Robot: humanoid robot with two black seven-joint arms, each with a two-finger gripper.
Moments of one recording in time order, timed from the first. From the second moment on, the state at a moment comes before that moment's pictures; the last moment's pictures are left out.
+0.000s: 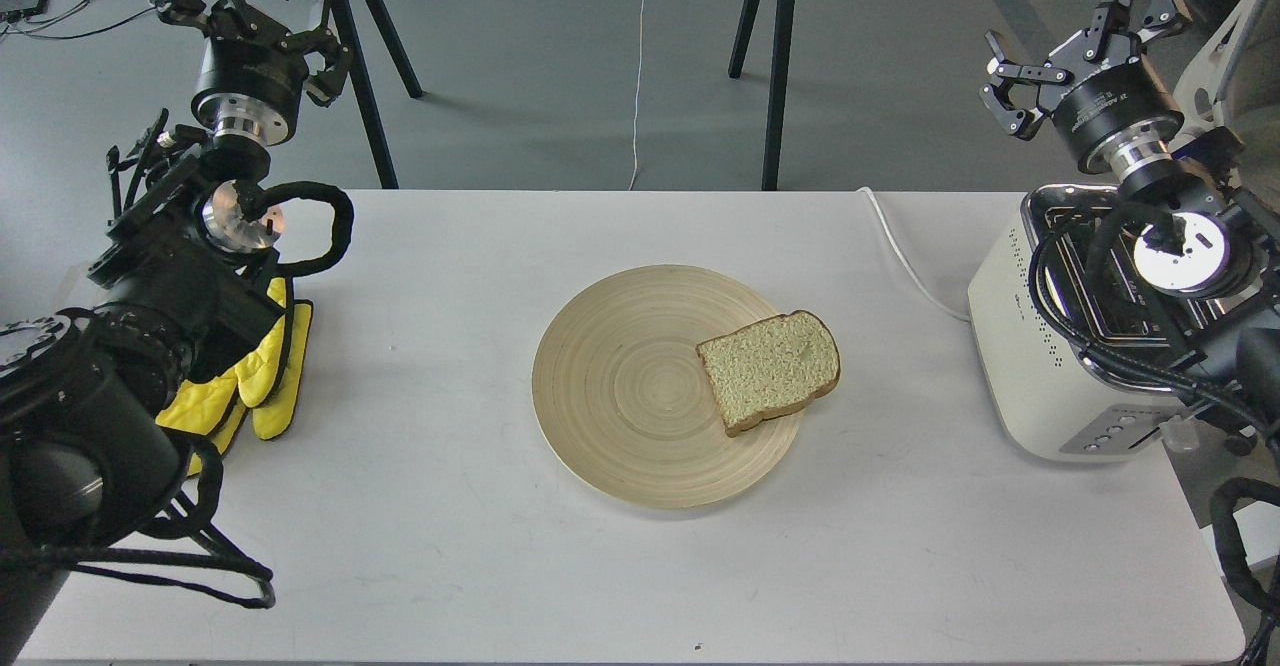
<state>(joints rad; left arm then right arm) -1.09 0.08 -0.47 -0.01 -0.39 -0.49 -0.44 0.82 -0.36 0.97 0.62 -0.13 0.41 0.23</state>
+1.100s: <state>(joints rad) -1.09 0.08 -0.46 -0.01 -0.38 -0.49 -0.44 0.58 -0.58 0.42 1.21 -0.87 -0.20 0.24</state>
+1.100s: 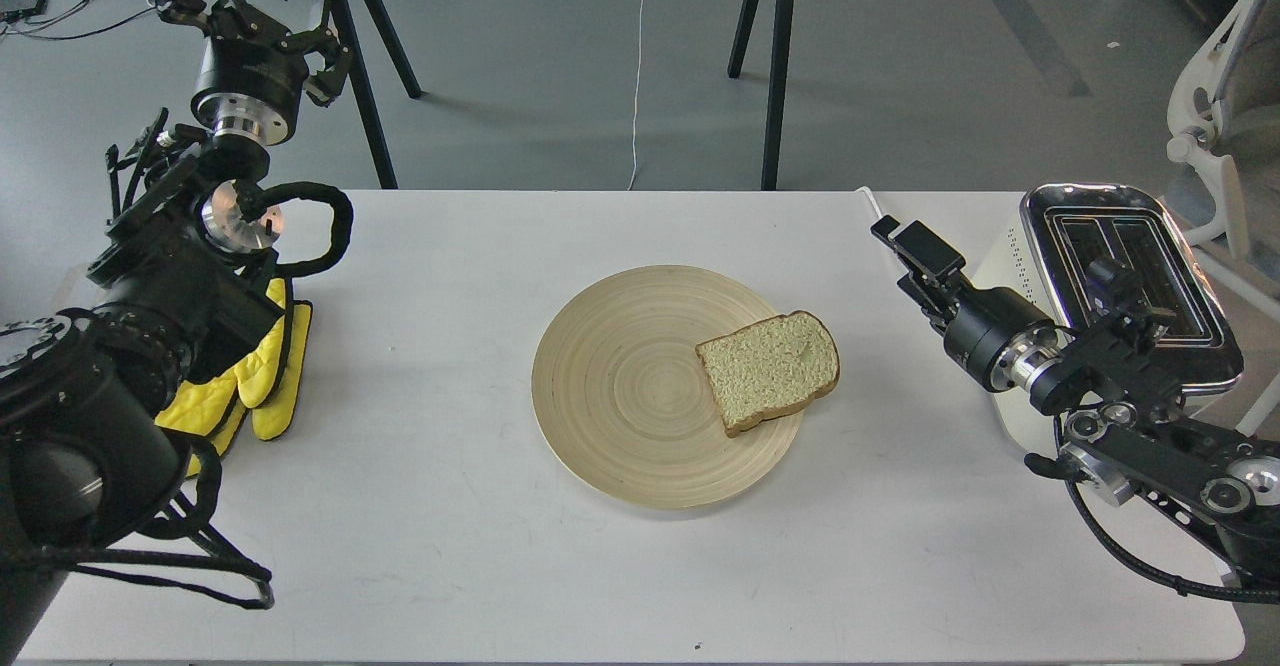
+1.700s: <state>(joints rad) -1.09 0.07 -0.46 -0.01 -0.38 -0.49 -0.44 0.58 -0.41 0.23 1.01 -0.87 -0.21 0.24</state>
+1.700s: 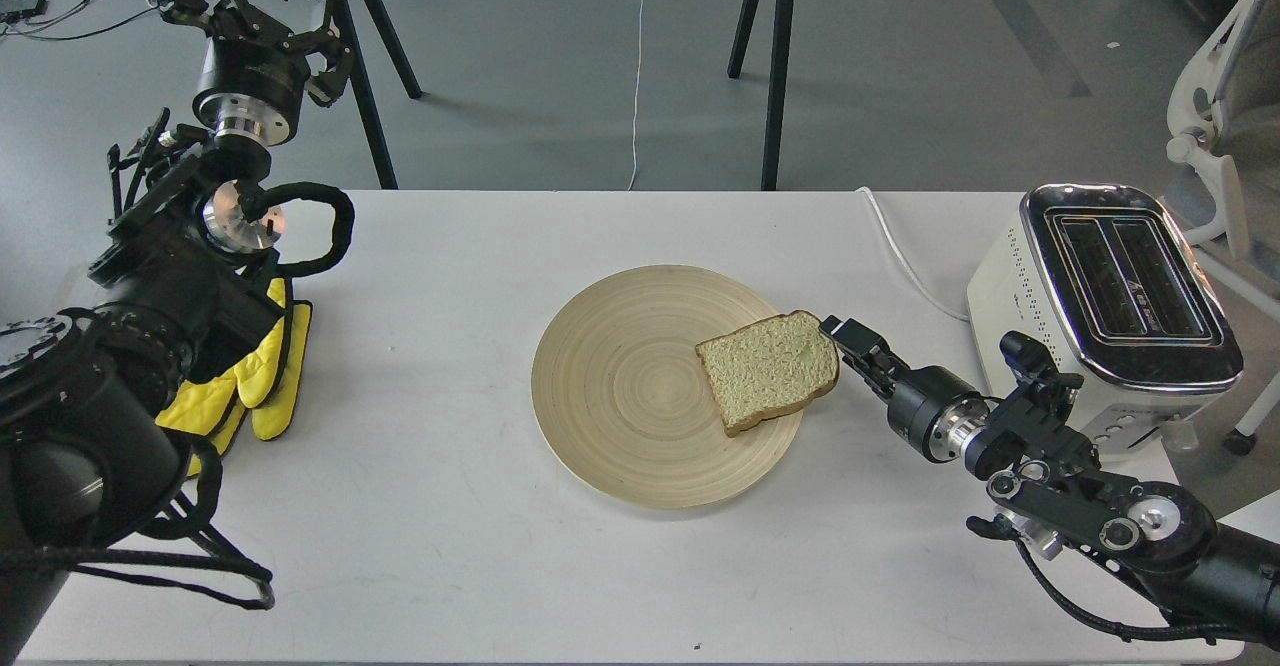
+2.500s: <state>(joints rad) -1.09 0.07 -0.46 -0.01 -0.38 -0.49 -0.44 0.63 -0.48 0.20 1.13 -0.86 -0.22 0.24</state>
